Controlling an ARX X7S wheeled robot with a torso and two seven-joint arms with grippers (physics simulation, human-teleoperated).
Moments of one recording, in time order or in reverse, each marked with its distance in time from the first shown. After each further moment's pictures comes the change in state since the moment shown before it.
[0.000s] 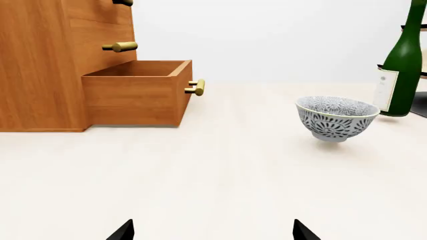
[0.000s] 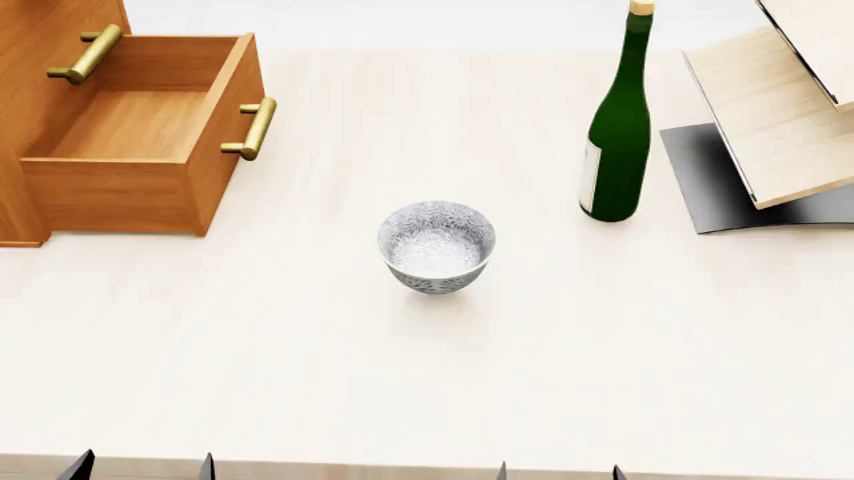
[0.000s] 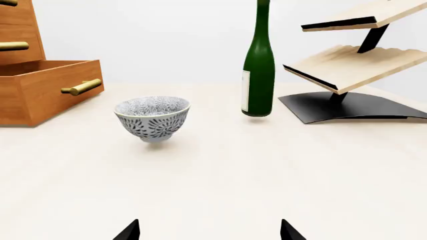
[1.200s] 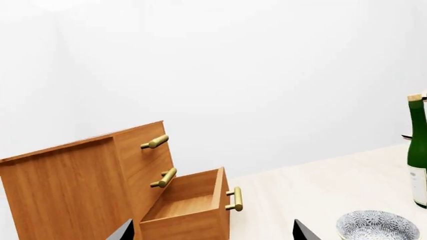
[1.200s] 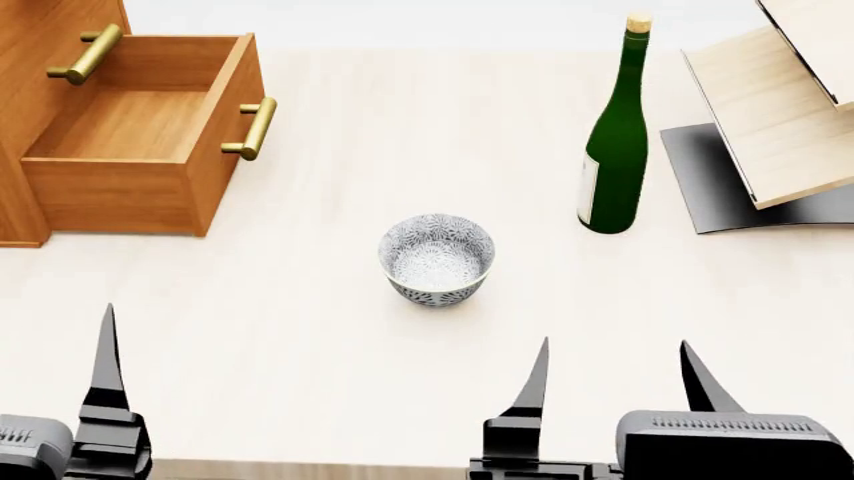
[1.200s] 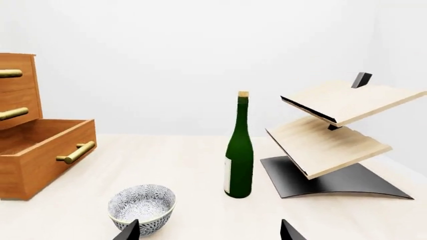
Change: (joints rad) left arm -0.100 -0.170 0.058 0.665 0.098 -0.490 -0.052; right arm 0.125 0.159 -0.026 -0.667 0.161 0.674 0.152
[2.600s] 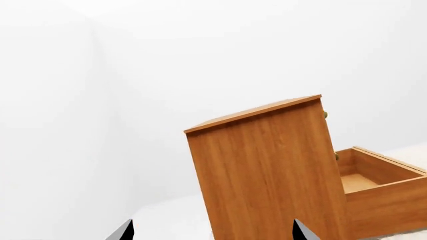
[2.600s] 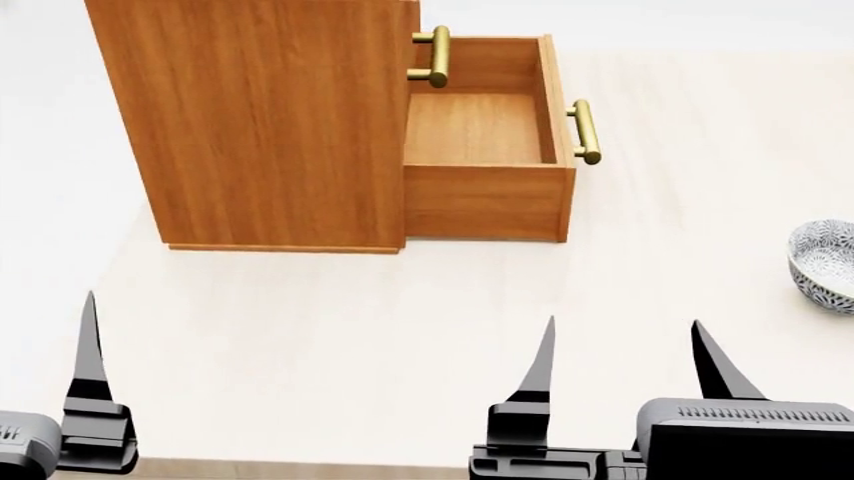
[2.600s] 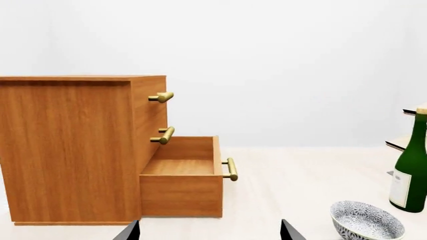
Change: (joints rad) left arm -0.015 -0.049 0.032 0.063 0.007 -0.059 -0.057; right arm 0.030 0.034 0.026 -0.095 0.095 0.079 0.038
